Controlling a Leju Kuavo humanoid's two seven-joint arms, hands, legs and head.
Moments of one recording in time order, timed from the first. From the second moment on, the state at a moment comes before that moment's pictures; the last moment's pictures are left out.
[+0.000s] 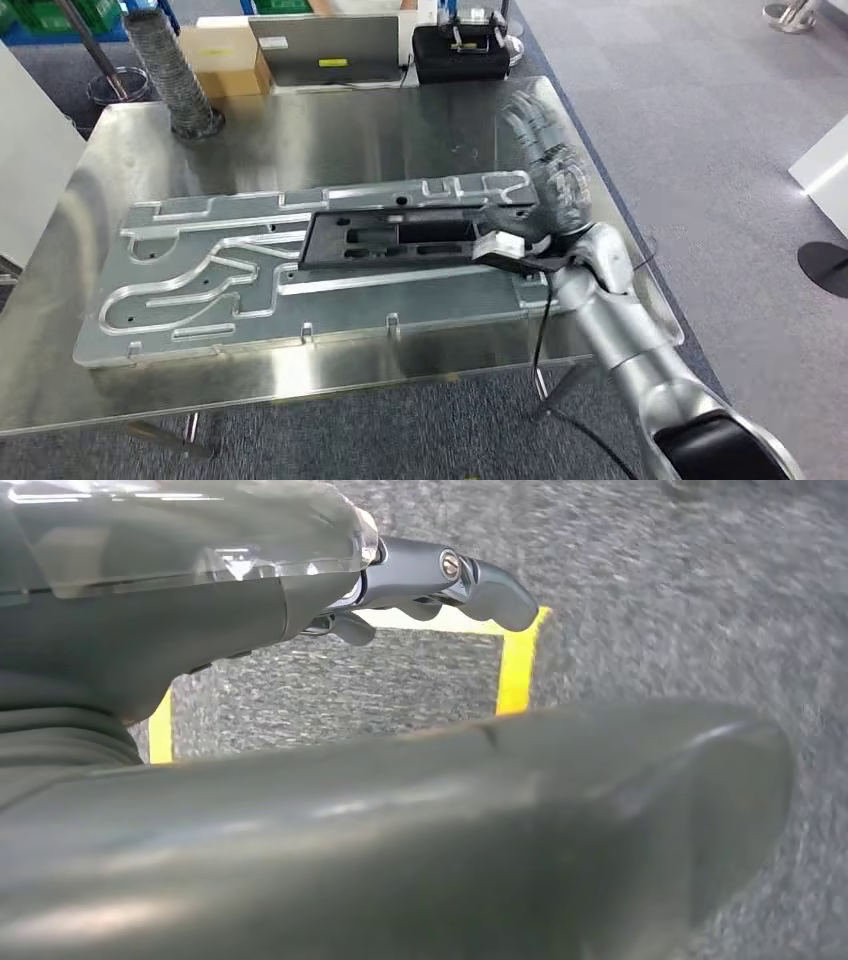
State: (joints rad) left arm -0.08 -0.05 1.22 -0.21 -0.93 -0.07 -0.39; right arm -0.67 -0.21 0.32 -1.11 0.76 -0.58 -0.56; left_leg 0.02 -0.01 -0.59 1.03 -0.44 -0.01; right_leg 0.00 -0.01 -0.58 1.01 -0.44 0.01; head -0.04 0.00
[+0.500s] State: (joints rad) left arm -0.08 -0.06 1.28 -0.21 -0.88 -0.06 -0.40; right arm -0.13 -0.33 -0.35 -1.77 0.62 -0.57 -0.67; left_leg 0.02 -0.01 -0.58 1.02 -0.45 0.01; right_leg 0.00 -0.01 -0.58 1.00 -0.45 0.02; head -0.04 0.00
